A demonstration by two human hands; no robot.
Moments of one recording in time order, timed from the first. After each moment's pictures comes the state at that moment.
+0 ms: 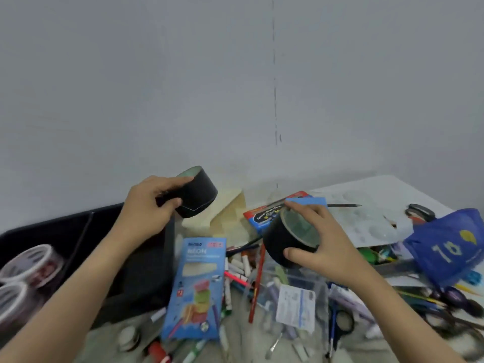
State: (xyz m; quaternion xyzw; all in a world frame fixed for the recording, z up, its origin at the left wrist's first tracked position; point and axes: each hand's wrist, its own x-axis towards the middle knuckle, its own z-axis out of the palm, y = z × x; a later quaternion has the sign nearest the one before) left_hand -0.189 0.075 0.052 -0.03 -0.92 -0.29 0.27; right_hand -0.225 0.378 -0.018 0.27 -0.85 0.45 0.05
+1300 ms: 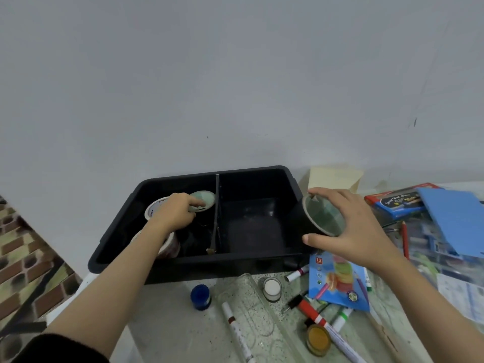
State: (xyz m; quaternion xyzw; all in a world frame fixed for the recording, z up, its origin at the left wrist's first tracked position) left_hand -0.114 -0.185 -0.028 0.17 -0.97 -0.14 0.05; right_hand -0.165 0.163 -0.016 0.34 -0.87 0.34 0.10
